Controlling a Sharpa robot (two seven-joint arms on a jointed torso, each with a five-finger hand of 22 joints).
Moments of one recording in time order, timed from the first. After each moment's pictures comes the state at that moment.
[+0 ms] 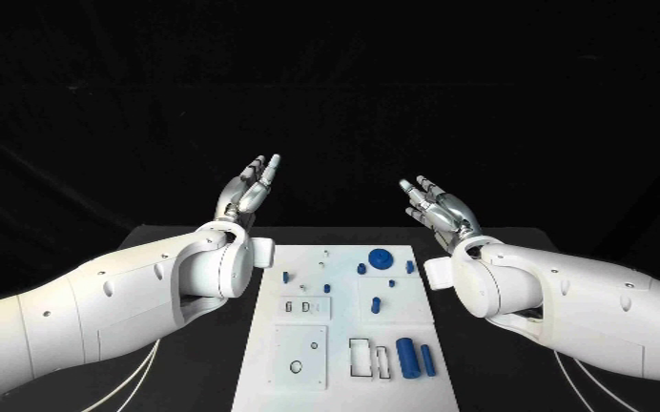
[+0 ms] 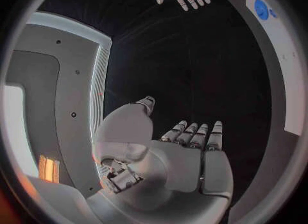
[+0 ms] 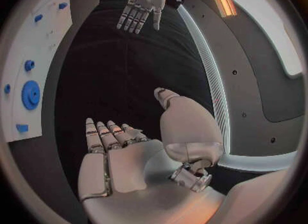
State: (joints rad) left arm 1.17 -0.73 -0.03 1.41 0.00 -0.59 0.53; left_hand 0.99 0.11 0.18 0.29 0.05 0.08 0.13 0.01 0.03 0.03 0.18 0.01 0.01 0.04 0.21 0.00 0.01 0.13 0.06 0.29 0.02 0.02; right arm 1.19 -0.77 -0.14 1.46 0.00 -0.51 0.46; right_hand 0.94 -0.04 0.26 0.24 0.34 0.03 0.12 0.00 0.01 0.07 0.27 0.01 0.01 0.05 0.27 0.01 0.01 0.05 0.12 0.28 0.03 0.02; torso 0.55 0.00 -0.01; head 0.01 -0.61
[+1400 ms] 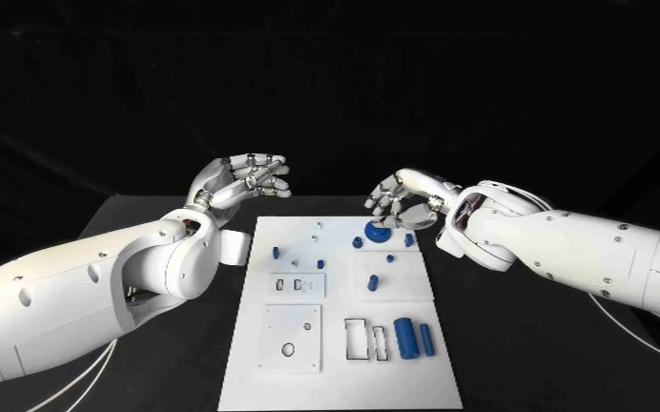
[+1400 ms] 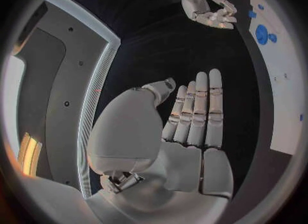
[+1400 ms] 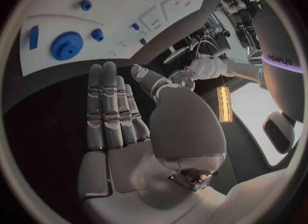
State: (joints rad) left arm 1.21 -0.91 -0.02 1.63 -0.03 -0.42 0.51; left_hand 1.36 -0.13 0.55 0.11 0.05 0.83 0.21 0.33 0.25 1.07 0.15 0.13 0.07 1.05 0.09 0.49 0.39 0.17 0.98 0.18 0.57 0.24; right arm 1.32 -0.75 -0.16 1.36 -1.17 -0.31 0.20; right_hand 1.28 -0.19 0.48 -0.11 0.22 0.96 0.16 0.26 0.19 1.23 0.09 0.07 0.09 1.37 0.01 0.47 0.40 0.17 1.06 0.12 0.70 0.34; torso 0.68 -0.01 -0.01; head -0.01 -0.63
